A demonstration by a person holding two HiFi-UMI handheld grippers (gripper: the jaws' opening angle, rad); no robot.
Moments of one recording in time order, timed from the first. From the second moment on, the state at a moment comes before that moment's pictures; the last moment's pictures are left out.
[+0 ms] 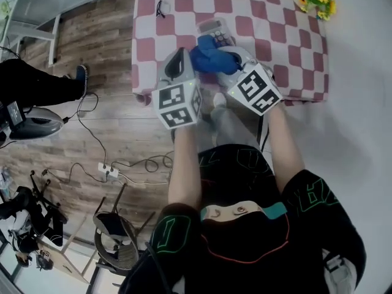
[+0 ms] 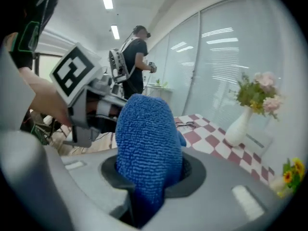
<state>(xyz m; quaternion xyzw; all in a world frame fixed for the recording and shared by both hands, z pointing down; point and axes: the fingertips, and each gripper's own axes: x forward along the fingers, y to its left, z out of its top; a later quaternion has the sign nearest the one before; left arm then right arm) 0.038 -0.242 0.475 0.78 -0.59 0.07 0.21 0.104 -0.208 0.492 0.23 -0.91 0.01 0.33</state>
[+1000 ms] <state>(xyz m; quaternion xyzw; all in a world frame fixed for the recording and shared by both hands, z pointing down) 0.038 -0.266 0.315 0.83 -0.55 -0.03 0.07 0.207 -0.272 0.317 0.58 -0.81 0.04 0.09</state>
